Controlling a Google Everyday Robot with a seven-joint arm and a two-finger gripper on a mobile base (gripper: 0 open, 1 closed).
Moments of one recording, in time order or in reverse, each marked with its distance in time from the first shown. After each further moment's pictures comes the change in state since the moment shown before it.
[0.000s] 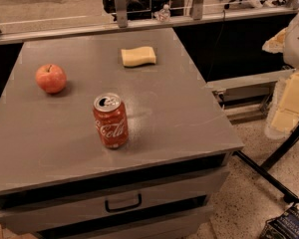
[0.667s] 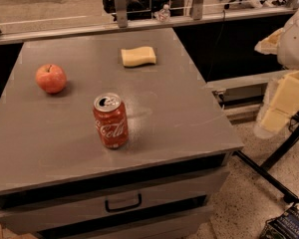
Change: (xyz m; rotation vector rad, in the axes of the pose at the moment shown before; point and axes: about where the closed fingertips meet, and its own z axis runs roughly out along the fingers) arm -0.015 0.004 0.003 -0.012 -0.083 0.011
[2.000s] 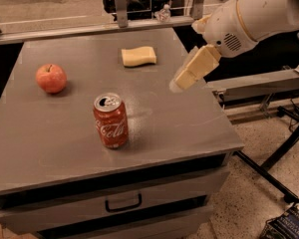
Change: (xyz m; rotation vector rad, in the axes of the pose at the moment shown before) arm -0.136 -0.072 0.059 0.040 -0.480 0.065
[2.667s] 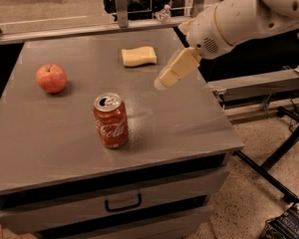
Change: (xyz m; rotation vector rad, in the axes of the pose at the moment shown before) arm -0.013 -0.014 0.042 0.007 -0.046 -0.007
